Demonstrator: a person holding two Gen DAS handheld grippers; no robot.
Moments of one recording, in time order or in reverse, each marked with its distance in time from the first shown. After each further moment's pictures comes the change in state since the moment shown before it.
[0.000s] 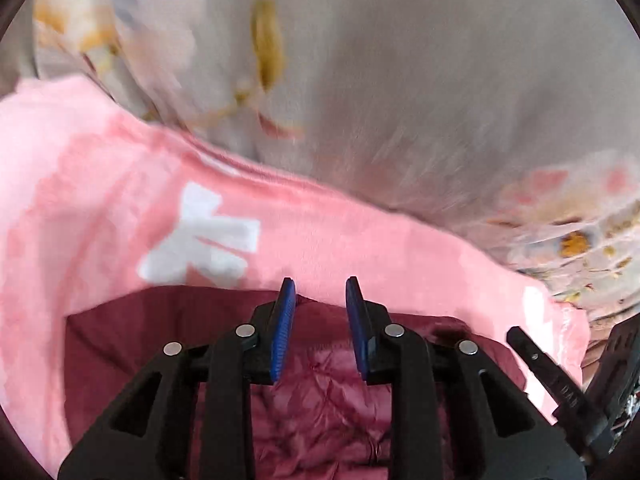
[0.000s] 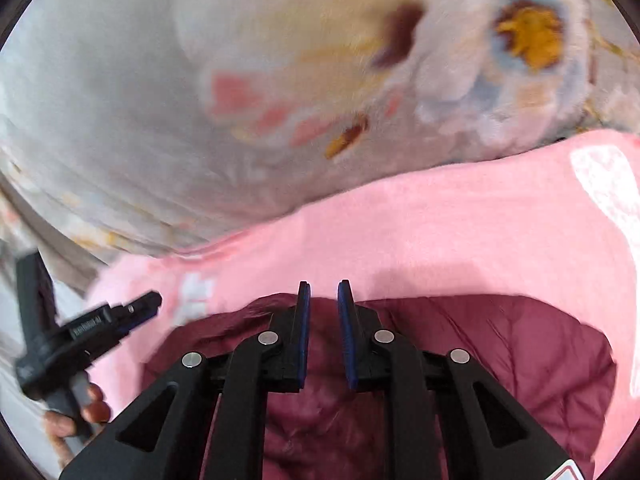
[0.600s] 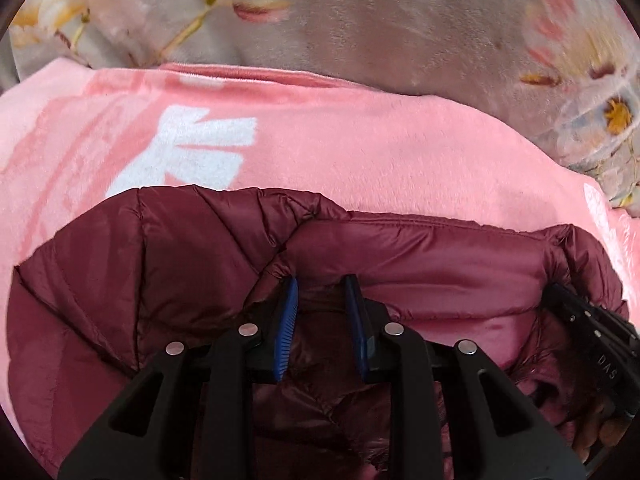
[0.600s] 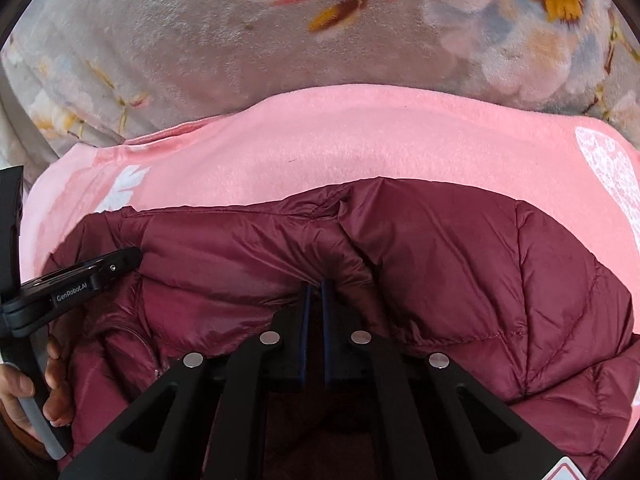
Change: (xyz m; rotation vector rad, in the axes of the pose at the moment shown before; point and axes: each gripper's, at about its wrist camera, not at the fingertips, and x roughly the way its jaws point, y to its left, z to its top) left arm 0.052 0.006 -0.086 0.230 -0.001 0.131; right arm 0.023 -0.027 -0.072 -0.215 0.021 -0.099
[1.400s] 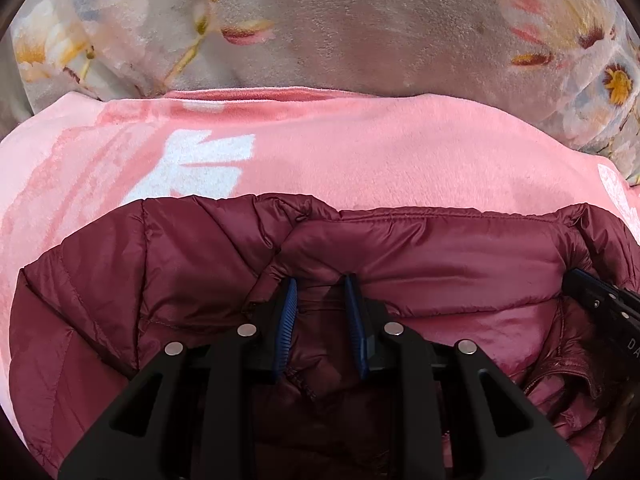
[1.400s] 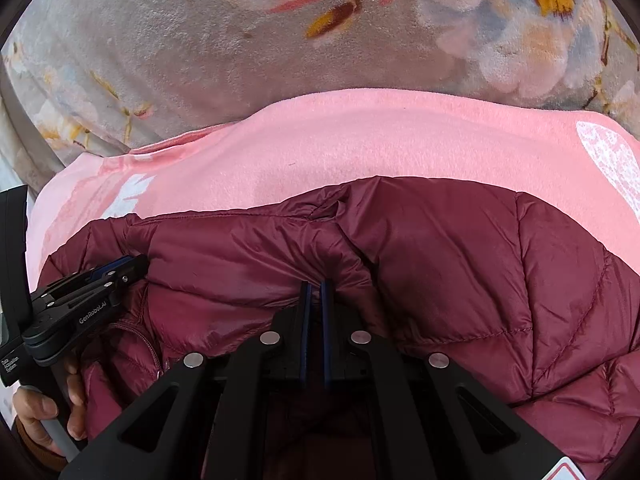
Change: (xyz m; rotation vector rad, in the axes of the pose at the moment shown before) left arm 0.004 -0.023 0.001 0.081 -0.066 0.101; right arm -0.001 -0.007 -0.002 0.028 -0.024 0.038
